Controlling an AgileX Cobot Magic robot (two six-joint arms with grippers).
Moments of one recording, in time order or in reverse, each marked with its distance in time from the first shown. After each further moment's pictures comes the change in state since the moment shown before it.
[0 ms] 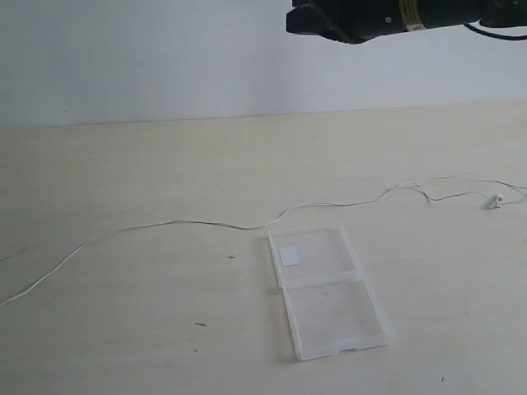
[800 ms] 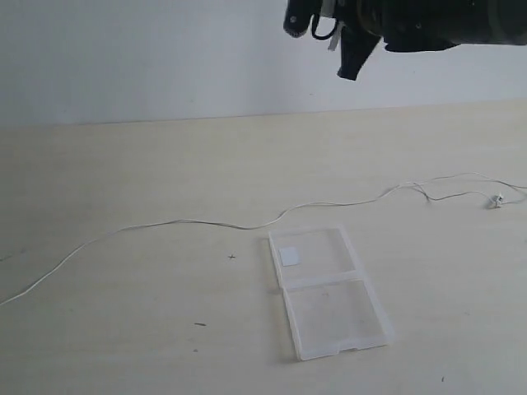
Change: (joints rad) left arm 0.000 0.000 0.000 0.000 0.000 0.000; right arm 0.196 0.077 -0.044 0.139 1.004 -1.558
